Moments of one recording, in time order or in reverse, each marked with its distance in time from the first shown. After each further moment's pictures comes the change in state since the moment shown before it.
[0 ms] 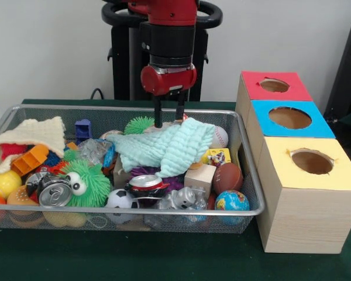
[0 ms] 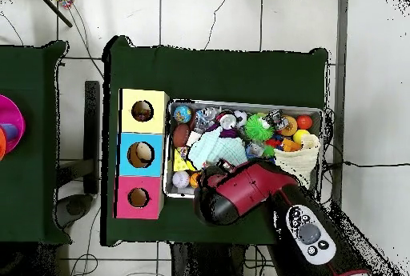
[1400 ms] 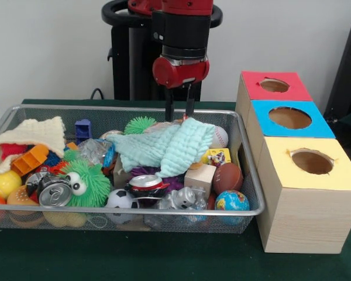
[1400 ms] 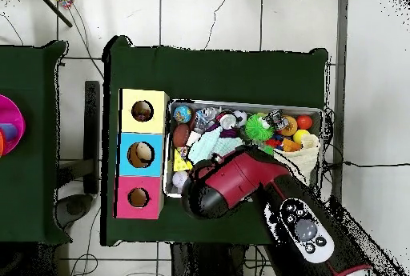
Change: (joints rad) arm -0.027 -0.046 0.153 0.001 -0.004 0.168 0.000
